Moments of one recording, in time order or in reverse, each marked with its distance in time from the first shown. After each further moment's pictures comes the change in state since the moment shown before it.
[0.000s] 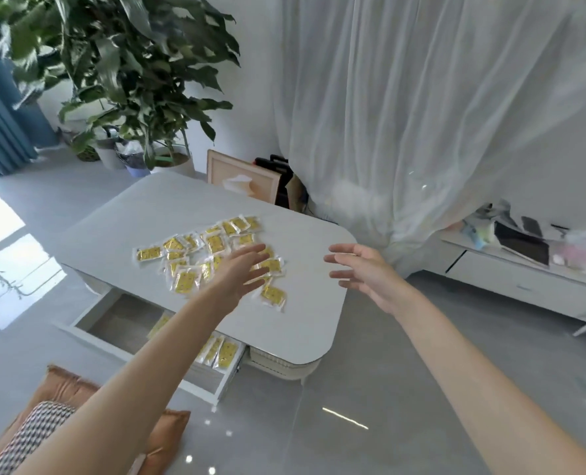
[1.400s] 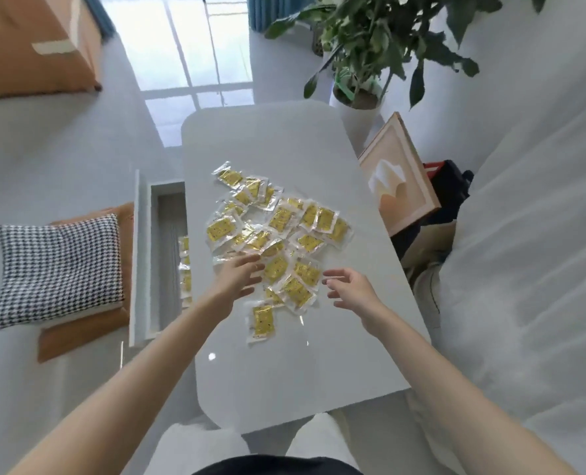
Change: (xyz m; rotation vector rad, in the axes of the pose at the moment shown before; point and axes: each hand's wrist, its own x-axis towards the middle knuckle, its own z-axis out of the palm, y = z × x) left_hand 0.312 0.009 0.085 -0.358 0.817 -0.214; right_hand 0.488 -0.033 -0.009 -0.679 -0.770 0.088
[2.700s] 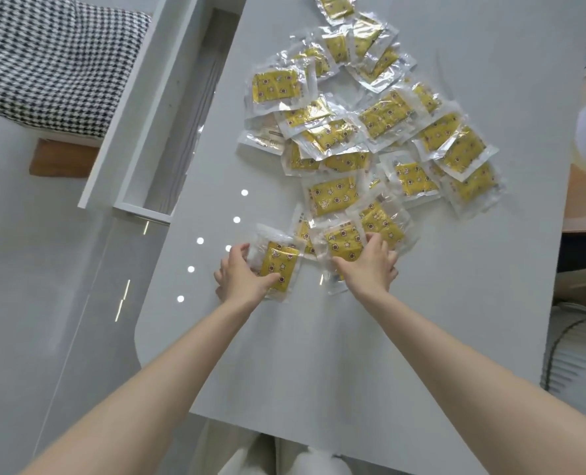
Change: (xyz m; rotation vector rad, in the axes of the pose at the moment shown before) left_hand 0.207 -0.266 0.060 0.178 0.589 -0.299; right_hand 0.290 0.180 0.121 -0.806 0.060 -0.149
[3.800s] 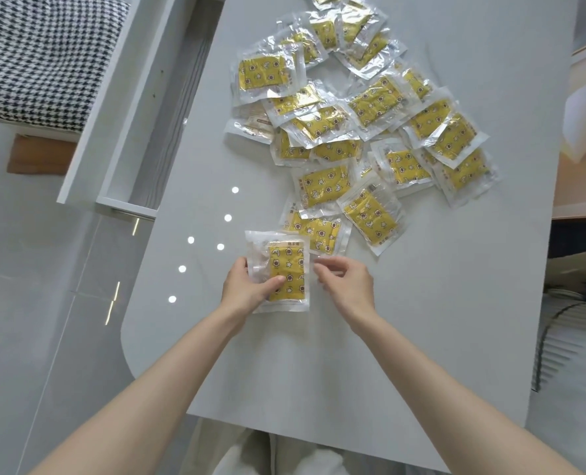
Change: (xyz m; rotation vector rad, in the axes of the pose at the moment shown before) left_hand -0.009 -0.019 0.012 -0.341 -0.251 0.016; right_hand -0.041 0.018 0.016 0.510 -0.201 -0.039
